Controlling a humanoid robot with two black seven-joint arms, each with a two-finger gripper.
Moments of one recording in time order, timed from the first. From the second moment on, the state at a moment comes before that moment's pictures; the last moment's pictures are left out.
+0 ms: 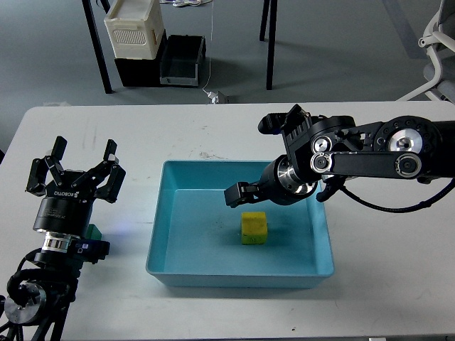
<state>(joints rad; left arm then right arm) 0.14 -0.04 -1.53 -1.47 -0.36 -0.49 0.19 1.56 -0.18 -0.30 1.25 -0.44 0.35 -0.46</state>
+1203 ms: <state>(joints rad) 0.15 -0.04 -1.53 -1.48 -0.36 -0.49 0.19 1.07 -0.30 0.70 1.02 -0.01 0.18 -0.22</state>
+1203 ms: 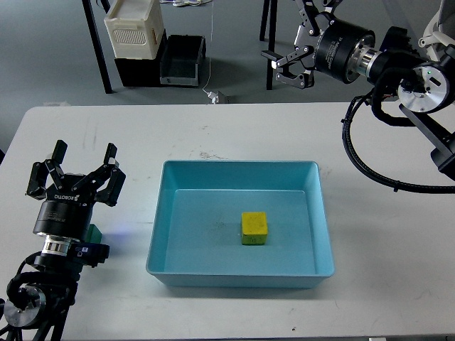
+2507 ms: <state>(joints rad) 0.14 -0.04 -1.54 -1.47 -0.35 -0.49 0.19 -0.15 0.00 1.64 1.64 0.35 0.37 -0.26</state>
